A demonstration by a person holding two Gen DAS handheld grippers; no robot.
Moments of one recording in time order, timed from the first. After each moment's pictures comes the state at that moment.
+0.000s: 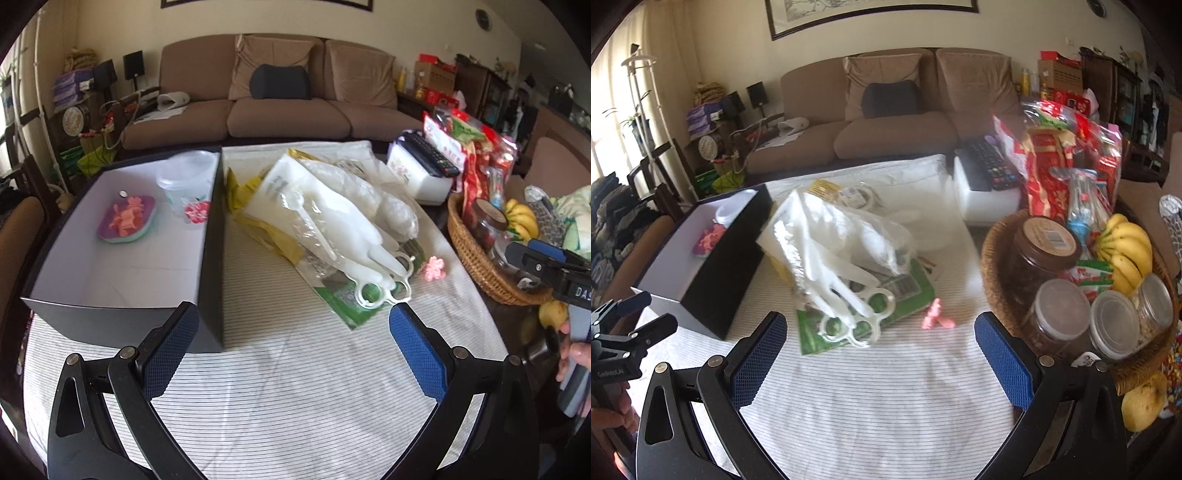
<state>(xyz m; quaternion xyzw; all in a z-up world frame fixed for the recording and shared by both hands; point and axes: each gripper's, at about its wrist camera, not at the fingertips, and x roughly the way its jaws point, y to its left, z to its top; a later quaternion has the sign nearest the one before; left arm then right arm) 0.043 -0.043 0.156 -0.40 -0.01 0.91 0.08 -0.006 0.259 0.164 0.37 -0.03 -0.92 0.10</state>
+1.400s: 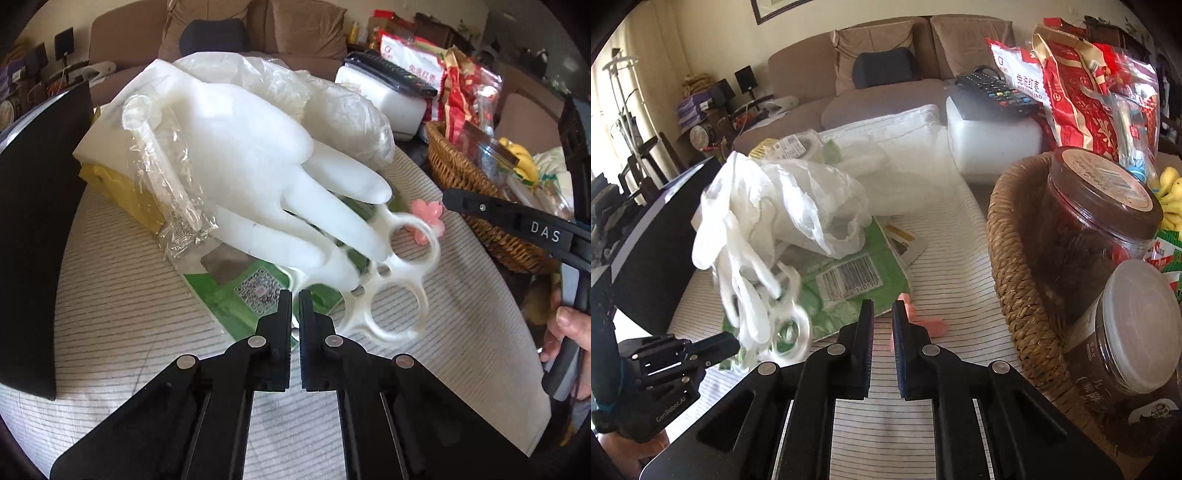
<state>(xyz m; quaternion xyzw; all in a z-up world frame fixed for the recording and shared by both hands) -0.032 0.032 0.036 -0.45 -0.01 0.87 0.18 -0.094 0.284 0.061 0.40 -0.05 -0.91 0.14</state>
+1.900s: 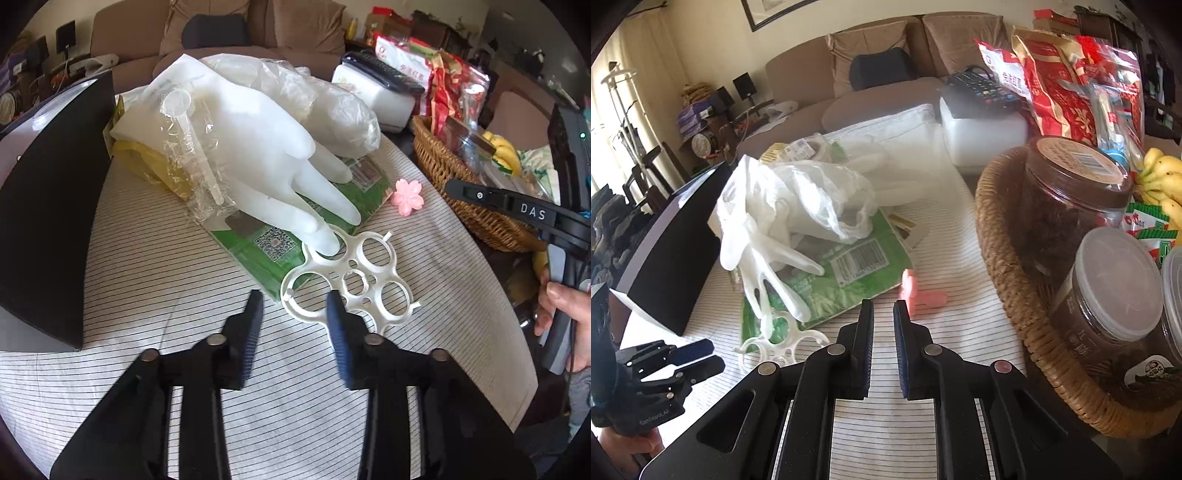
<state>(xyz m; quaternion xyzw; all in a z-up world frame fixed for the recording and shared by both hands) 0.000 0.019 0.046 -0.46 0.00 0.87 0.18 -0.074 0.293 0.066 0.41 -0.07 -0.90 0.12</state>
